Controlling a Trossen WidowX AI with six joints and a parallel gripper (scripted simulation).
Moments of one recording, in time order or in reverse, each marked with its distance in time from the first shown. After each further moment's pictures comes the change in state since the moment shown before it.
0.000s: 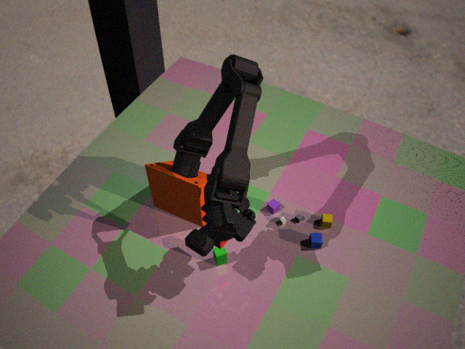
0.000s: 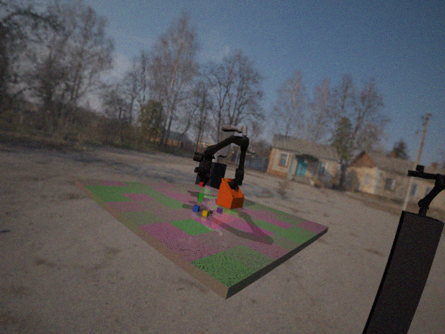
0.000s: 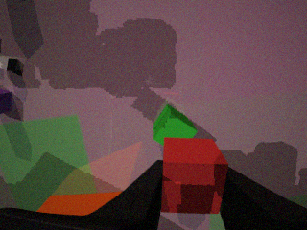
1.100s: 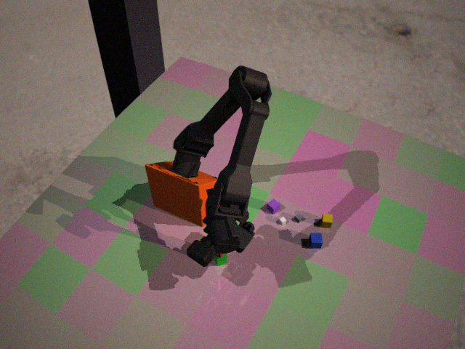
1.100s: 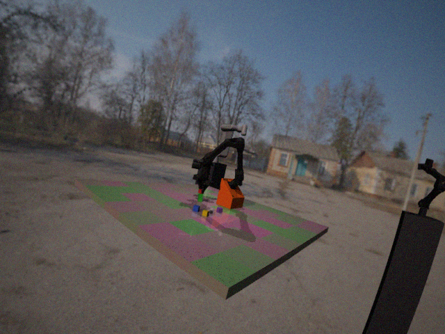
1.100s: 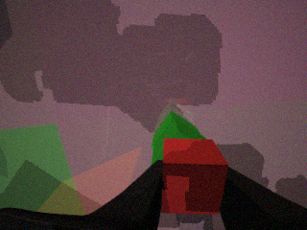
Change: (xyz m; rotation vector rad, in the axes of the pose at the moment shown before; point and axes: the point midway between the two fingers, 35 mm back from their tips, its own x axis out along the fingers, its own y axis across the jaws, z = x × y) arm 0.051 0.002 -0.002 0.001 0.016 0.010
